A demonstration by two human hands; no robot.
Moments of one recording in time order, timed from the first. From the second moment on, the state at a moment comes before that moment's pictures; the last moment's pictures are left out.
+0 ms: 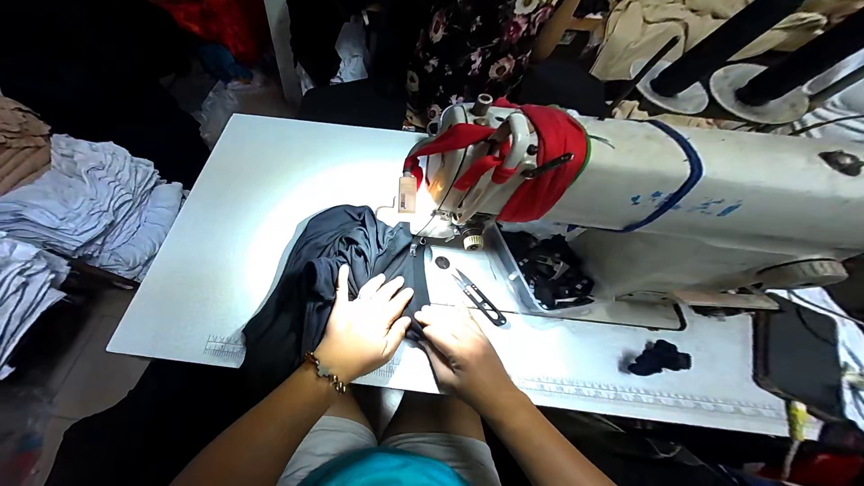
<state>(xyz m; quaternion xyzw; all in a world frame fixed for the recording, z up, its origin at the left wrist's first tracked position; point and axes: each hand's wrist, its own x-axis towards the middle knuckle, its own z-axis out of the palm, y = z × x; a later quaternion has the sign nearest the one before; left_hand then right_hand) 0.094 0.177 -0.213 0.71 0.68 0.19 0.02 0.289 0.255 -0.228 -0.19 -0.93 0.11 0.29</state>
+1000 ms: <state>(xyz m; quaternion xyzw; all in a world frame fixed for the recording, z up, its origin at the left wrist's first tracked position) 0.070 0.215 -0.210 0.71 0.69 0.15 0.03 0.271 0.278 -0.225 -0.20 -0.93 0.10 0.28</state>
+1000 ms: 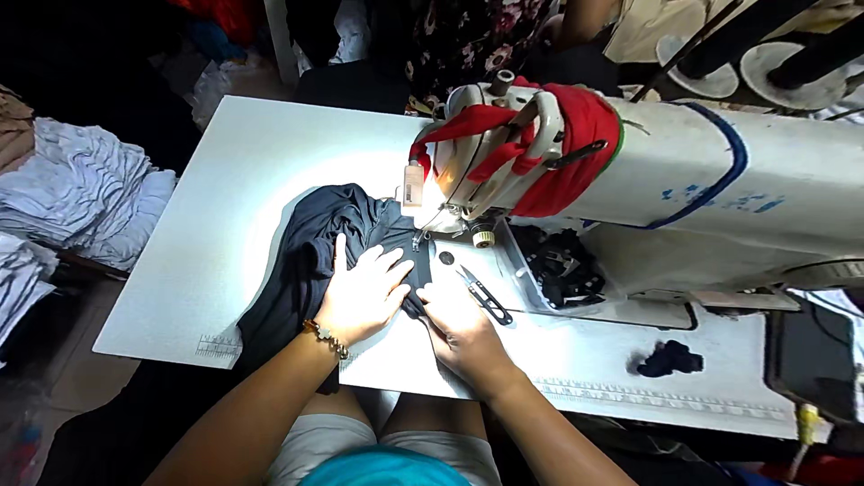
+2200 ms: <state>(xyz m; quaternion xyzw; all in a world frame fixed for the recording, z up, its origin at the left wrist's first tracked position) 0.058 0.237 -0.203 0.70 0.71 0.12 0.05 0.236 0.310 -0.226 -0.24 -0.93 0.08 0.28</state>
